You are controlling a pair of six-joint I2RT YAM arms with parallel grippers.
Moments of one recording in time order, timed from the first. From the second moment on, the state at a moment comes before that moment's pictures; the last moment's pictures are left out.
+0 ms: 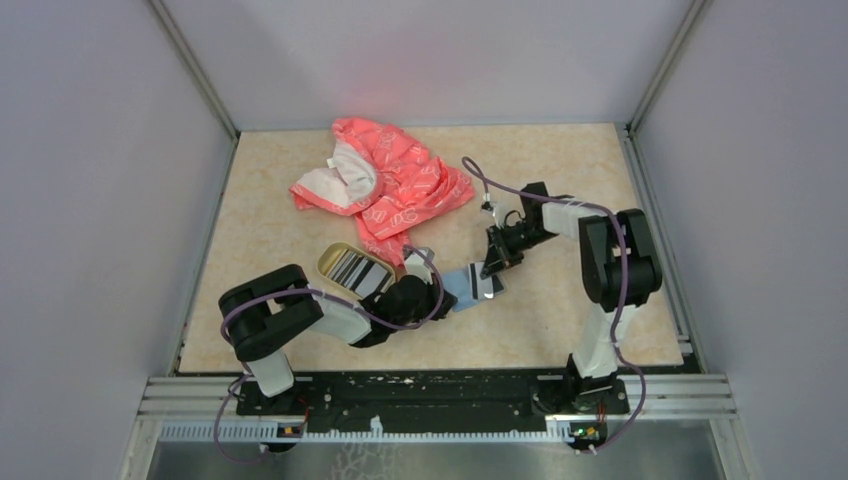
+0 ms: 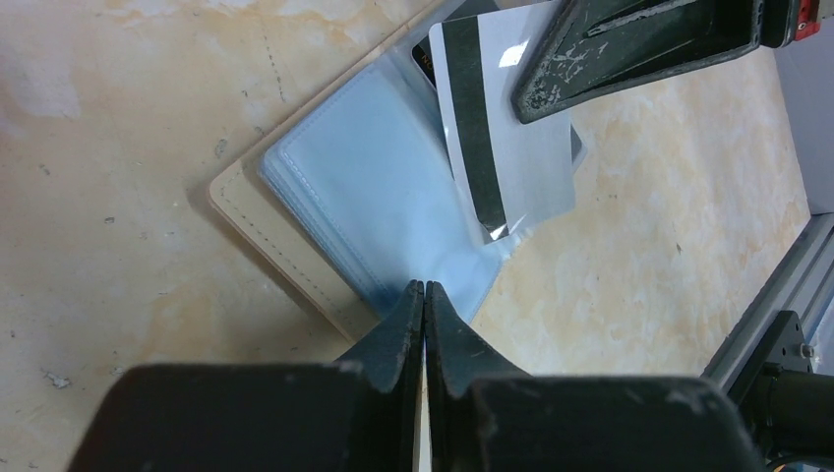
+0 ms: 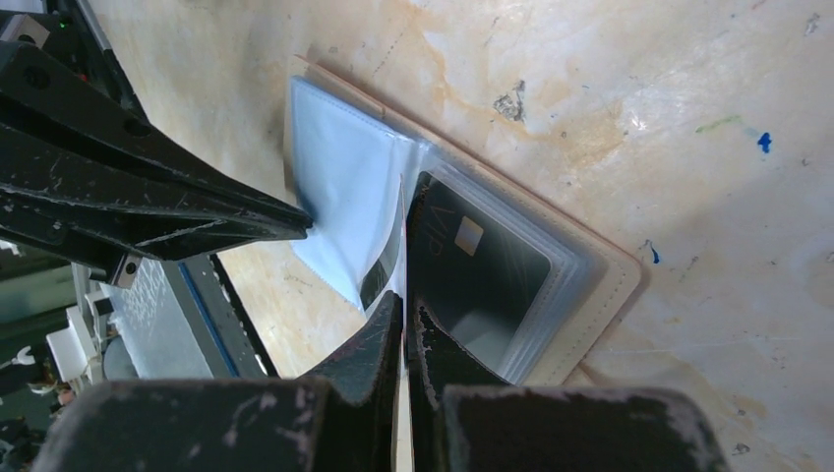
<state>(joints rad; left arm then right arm) -1.07 1.75 0.54 0.75 -0.25 -0.80 0.20 1.86 1.09 -0.66 -0.87 -0.33</state>
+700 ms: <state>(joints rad) -1.08 1.75 0.54 0.75 -0.26 -0.80 0.25 1.90 1.13 -0.70 -0.80 -0.31</state>
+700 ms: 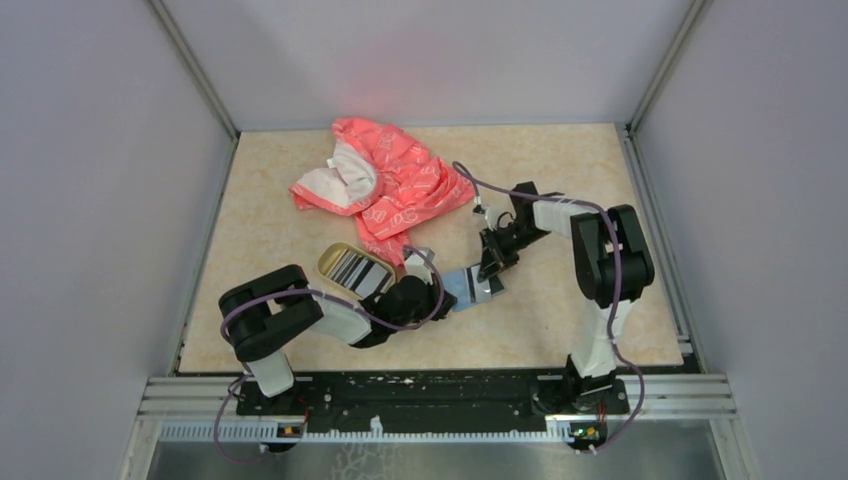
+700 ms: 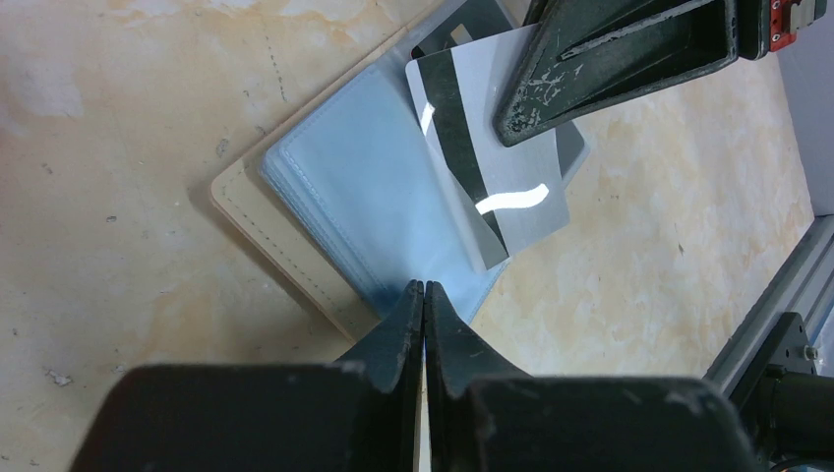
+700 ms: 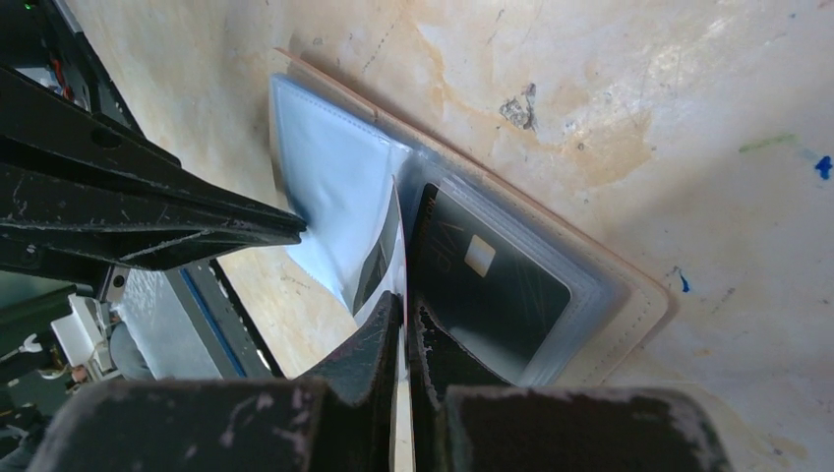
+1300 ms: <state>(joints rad) -1.08 1.75 0.54 0.75 -0.26 -0.80 0.28 1.93 1.17 -0.72 -0.77 -0.28</state>
